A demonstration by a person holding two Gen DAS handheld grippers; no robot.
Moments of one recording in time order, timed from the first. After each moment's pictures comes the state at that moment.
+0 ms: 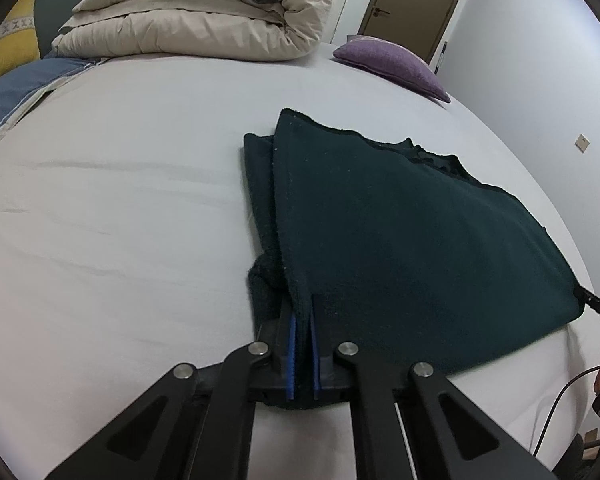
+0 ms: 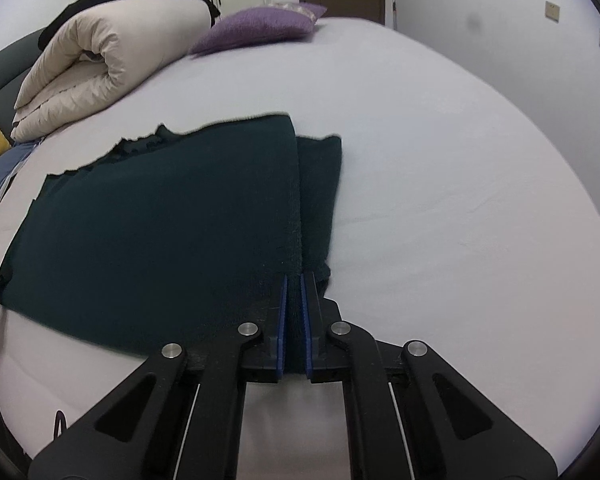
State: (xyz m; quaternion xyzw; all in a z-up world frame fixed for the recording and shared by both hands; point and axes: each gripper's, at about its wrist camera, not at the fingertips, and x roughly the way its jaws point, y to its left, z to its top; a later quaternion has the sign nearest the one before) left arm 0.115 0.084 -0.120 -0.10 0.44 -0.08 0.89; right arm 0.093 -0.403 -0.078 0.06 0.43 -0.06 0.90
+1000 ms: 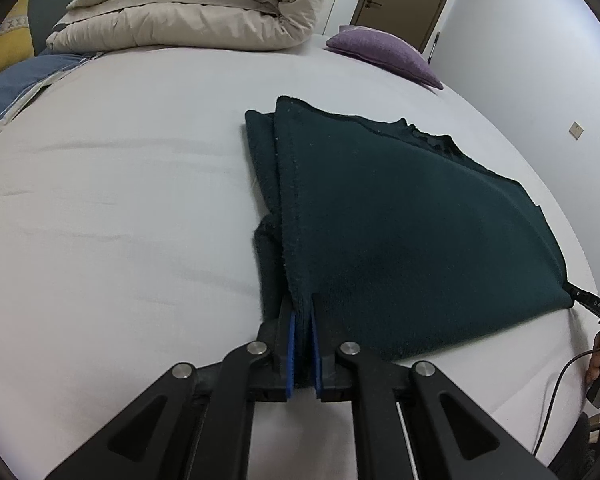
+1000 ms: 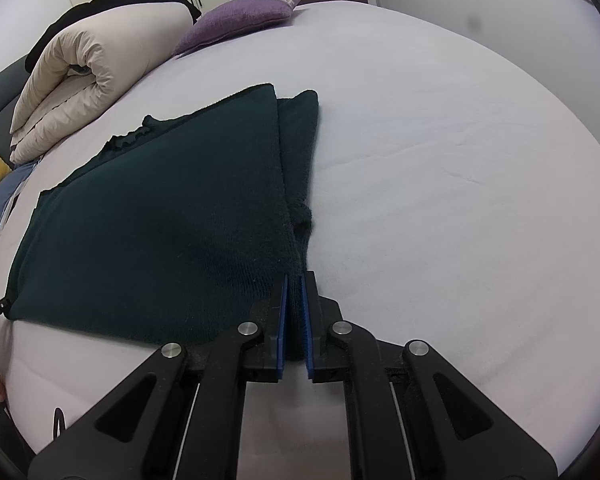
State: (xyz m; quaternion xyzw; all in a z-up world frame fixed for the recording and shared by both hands) left arm 0.097 0.088 -0.129 -0.10 0.46 -0.09 0.88; right arm 0.073 -0.424 -0.113 0.12 0.45 -0.07 0.88
